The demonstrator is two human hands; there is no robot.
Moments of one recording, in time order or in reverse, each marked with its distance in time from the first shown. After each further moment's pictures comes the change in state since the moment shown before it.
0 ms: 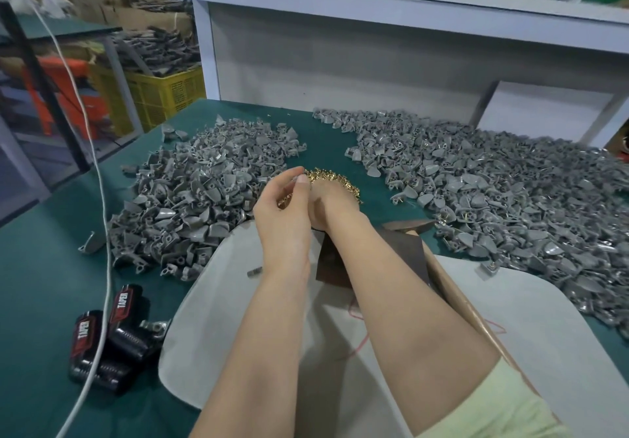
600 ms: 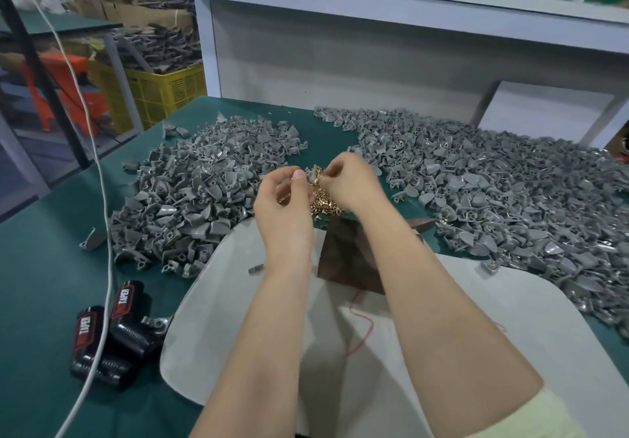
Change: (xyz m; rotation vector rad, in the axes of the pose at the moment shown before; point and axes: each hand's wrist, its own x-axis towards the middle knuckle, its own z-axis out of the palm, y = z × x) left_hand 0.000 -0.001 0.001 -0.023 0.020 0.040; right_hand -0.015 0.022 -0.020 0.434 0.344 -0.006
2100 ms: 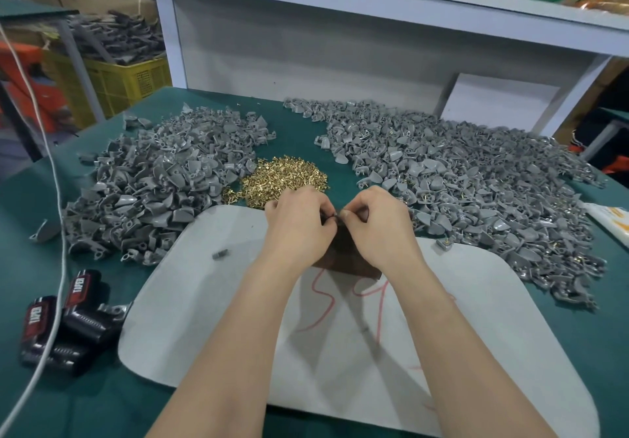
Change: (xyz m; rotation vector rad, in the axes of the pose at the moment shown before) left_hand -0.027 -0.012 0.014 1.212 -0.564 0.370; right_hand -0.099 0.051 -0.045 -0.067 0.137 -0.048
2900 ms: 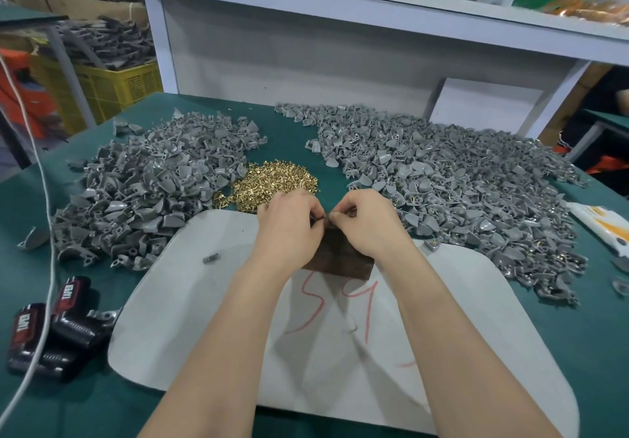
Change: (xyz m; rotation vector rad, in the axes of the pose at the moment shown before) left_hand -0.002 0.002 -0.004 0.009 -0.015 0.038; right_hand 0.009 -0.005 -0.011 -0.031 -0.166 0.112
